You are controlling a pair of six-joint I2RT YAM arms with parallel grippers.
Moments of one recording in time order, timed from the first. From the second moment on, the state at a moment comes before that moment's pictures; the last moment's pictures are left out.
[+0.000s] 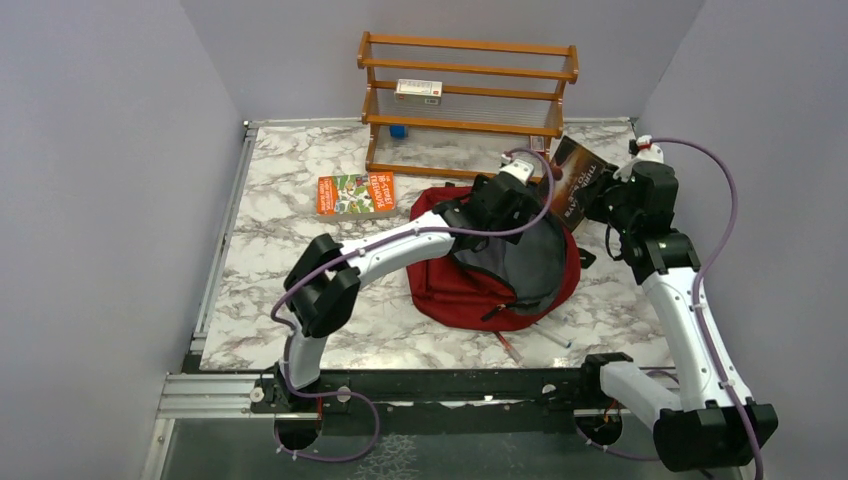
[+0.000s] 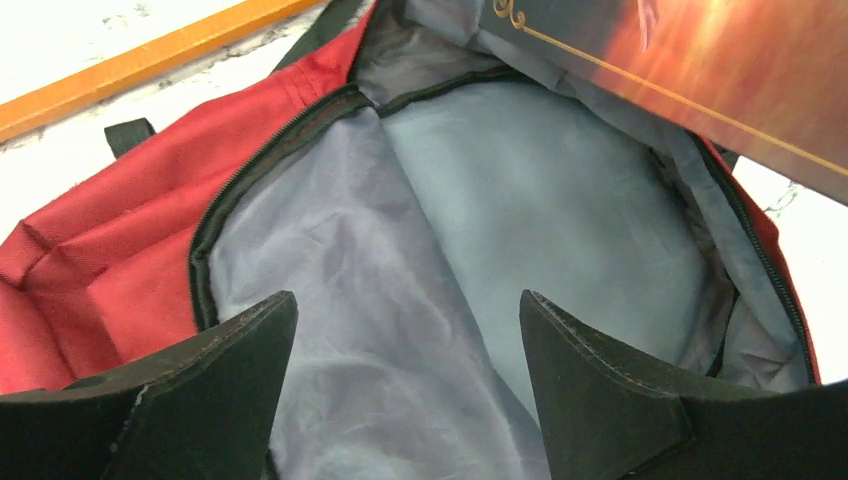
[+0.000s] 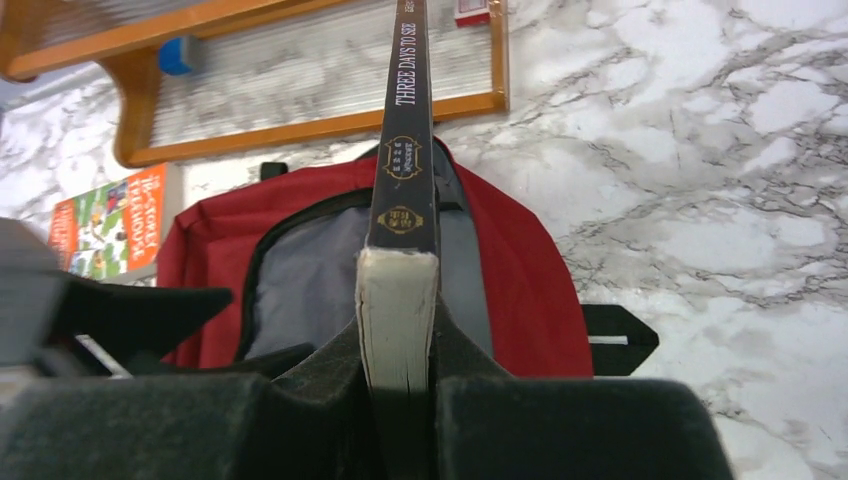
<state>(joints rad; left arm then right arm) -0.95 1.92 1.62 -0.31 -0.28 -0.29 0.06 1.00 1.01 -0.43 0.00 0.33</state>
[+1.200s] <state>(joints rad) -1.00 2.08 1.68 -0.47 -0.41 -0.18 0.06 0.78 1.01 -0.66 -0.12 0.40</state>
